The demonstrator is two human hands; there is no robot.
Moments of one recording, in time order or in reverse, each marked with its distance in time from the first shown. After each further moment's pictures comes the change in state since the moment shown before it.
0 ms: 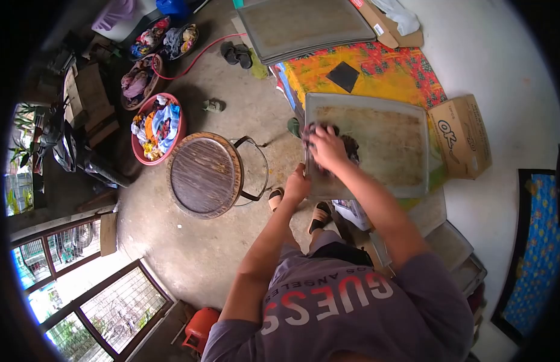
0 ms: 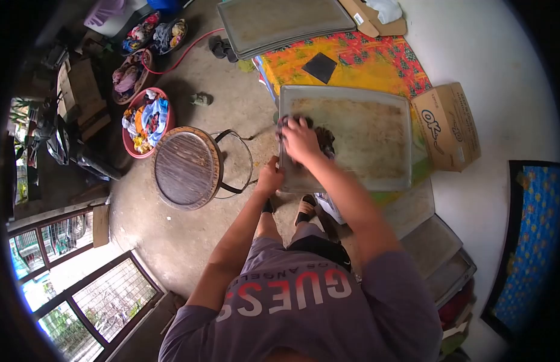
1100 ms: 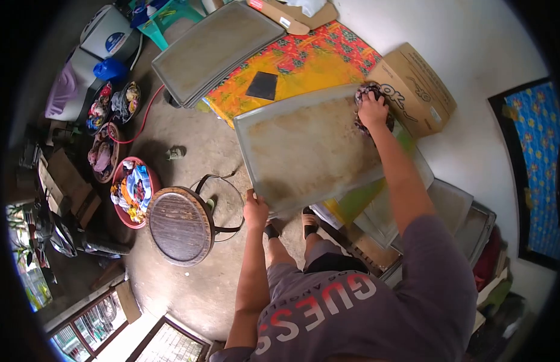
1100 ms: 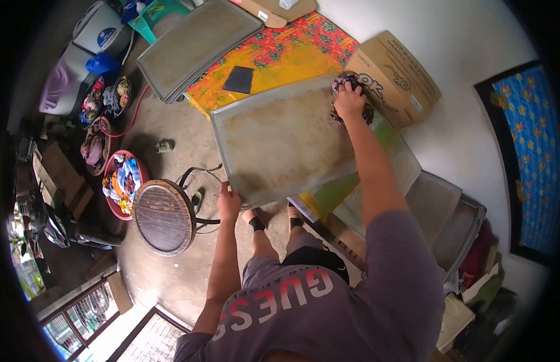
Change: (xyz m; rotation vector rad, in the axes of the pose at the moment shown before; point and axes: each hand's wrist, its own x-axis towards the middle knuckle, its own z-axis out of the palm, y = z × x) left_hand -0.016 0.032 -0.004 0.157 0.076 -0.088; right_hand -0.092 0.280 -0.116 -0.694 0.065 0.794
